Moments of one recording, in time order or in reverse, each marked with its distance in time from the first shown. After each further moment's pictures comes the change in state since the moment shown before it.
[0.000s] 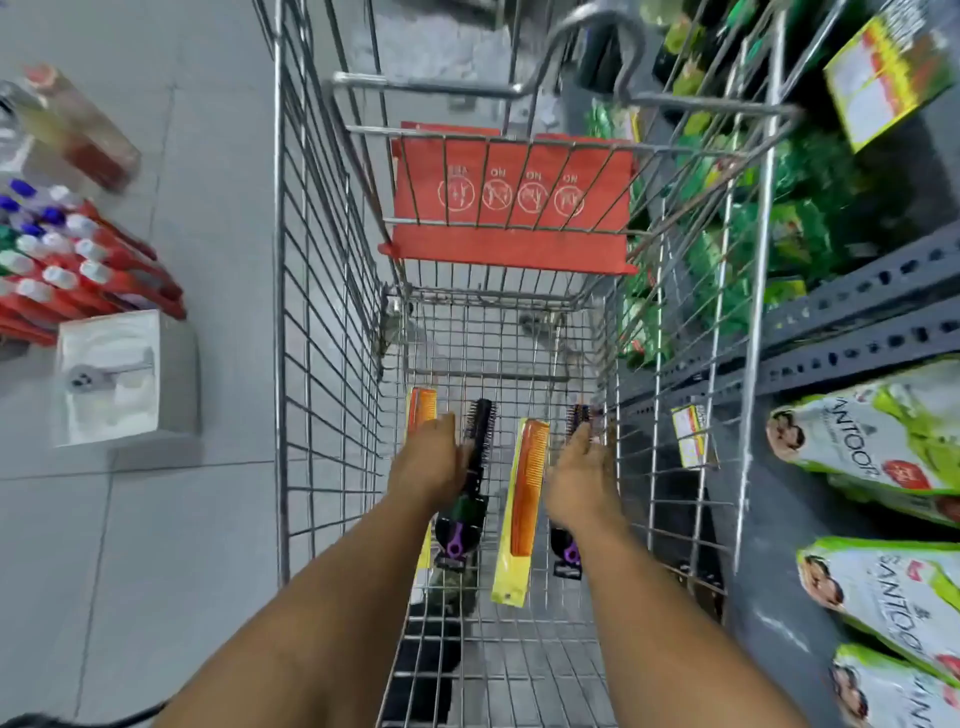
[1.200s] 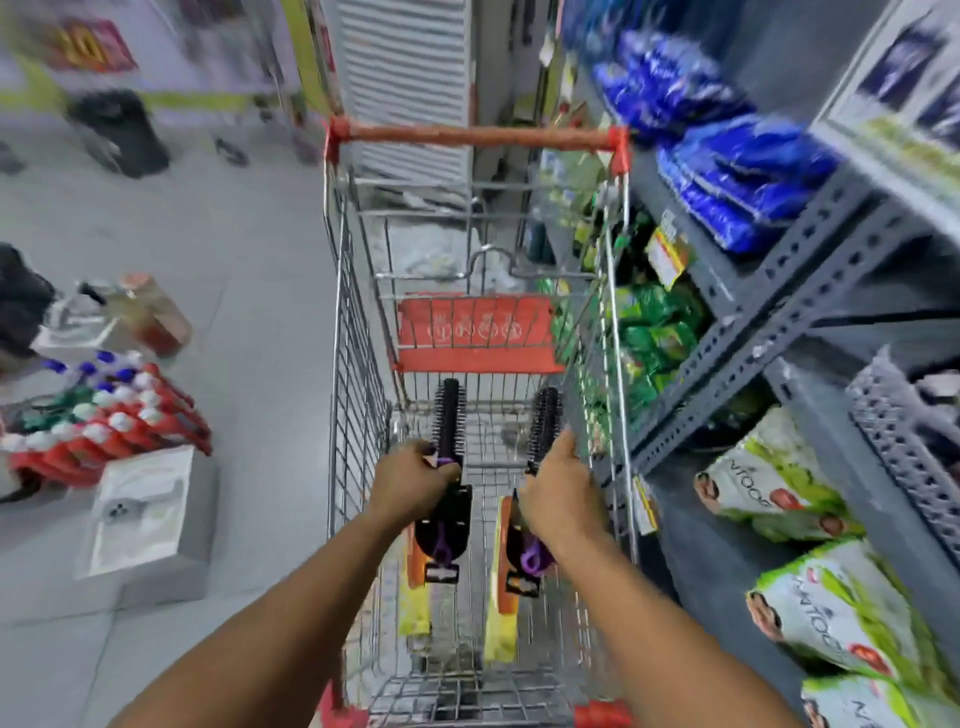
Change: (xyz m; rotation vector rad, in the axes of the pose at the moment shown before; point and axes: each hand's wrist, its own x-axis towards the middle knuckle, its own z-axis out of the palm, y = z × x) left_hand -0.112 0.067 -0.121 -0.455 0.234 0.009; right_hand -0.157 -0.029 -0.122 0.161 0.375 -0.166
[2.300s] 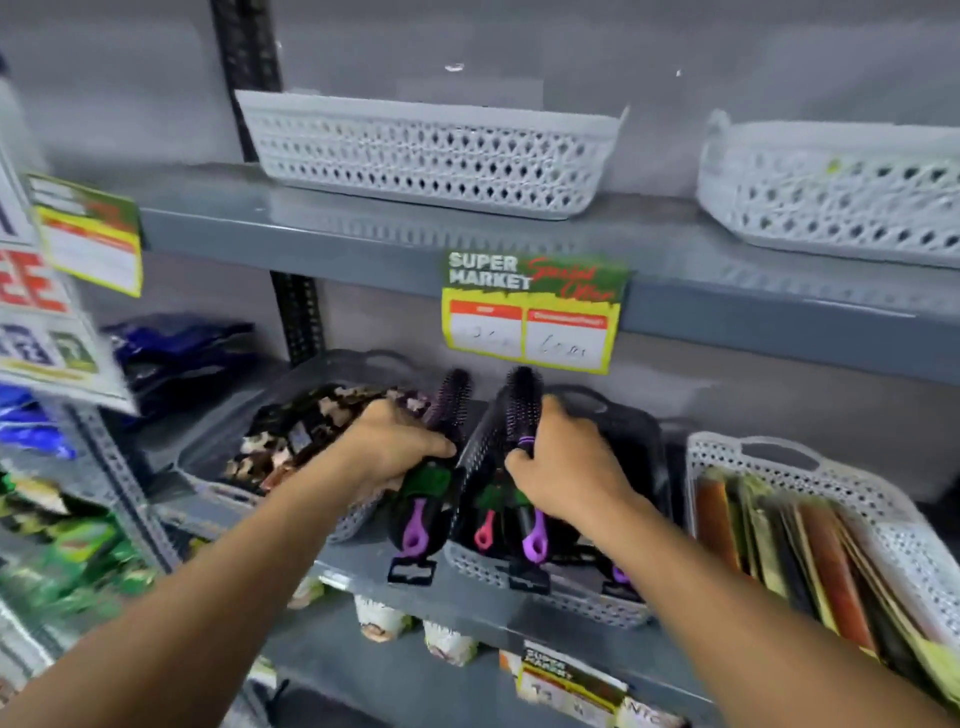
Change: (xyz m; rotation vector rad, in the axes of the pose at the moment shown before) left_hand -0.331 0.354 0.251 0.159 -0.915 0.765; right_hand -0.310 0.310 -0.282 0.152 0.778 0.642
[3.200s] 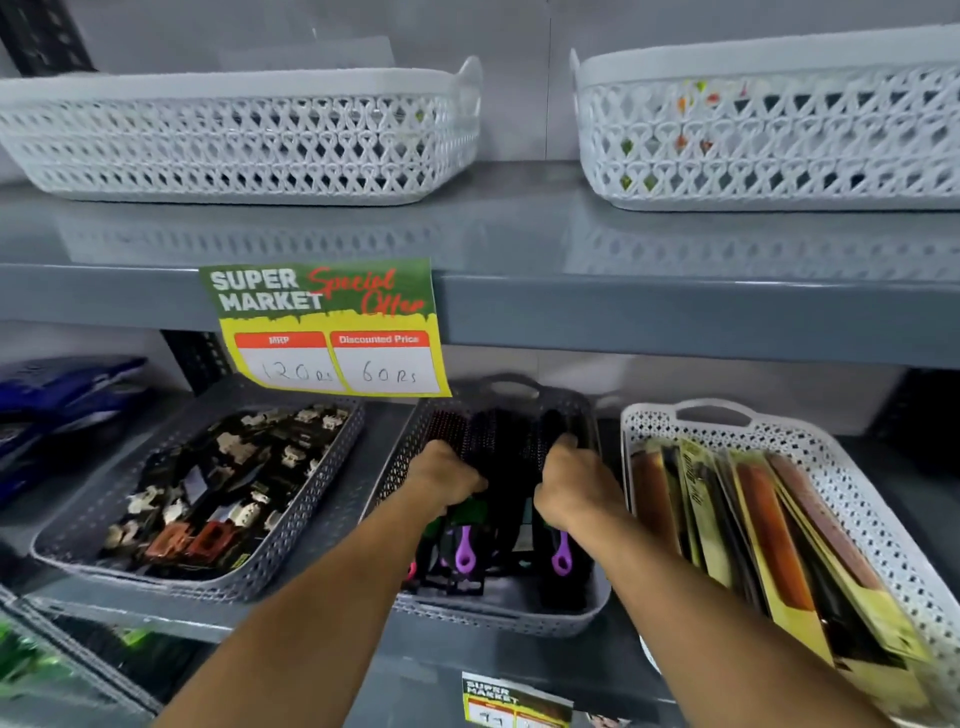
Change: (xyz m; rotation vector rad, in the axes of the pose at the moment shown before) left_hand 0.073 -0.005 0.155 0.317 -0.090 -0.140; right_hand 0.041 0.121 0.031 -0.076 -0.080 0.378
